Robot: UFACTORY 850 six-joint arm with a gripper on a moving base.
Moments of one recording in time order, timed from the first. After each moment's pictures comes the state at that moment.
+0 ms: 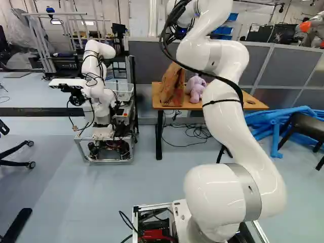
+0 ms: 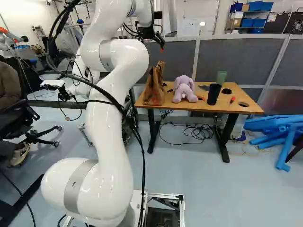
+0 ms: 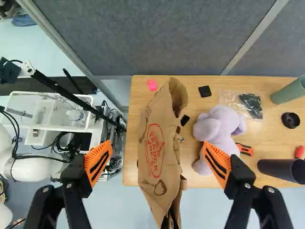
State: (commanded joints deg) arm -3.5 -45.9 -141.1 1.1 -57.4 0.0
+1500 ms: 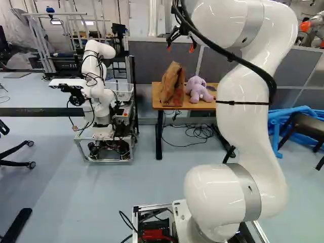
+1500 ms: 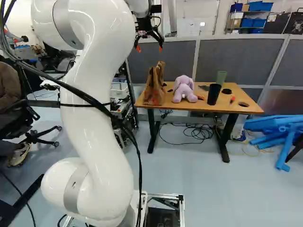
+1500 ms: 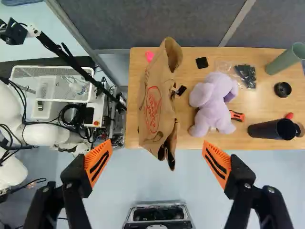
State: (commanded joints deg) arm -4.1 -25.6 -114.1 1.1 -57.4 0.0
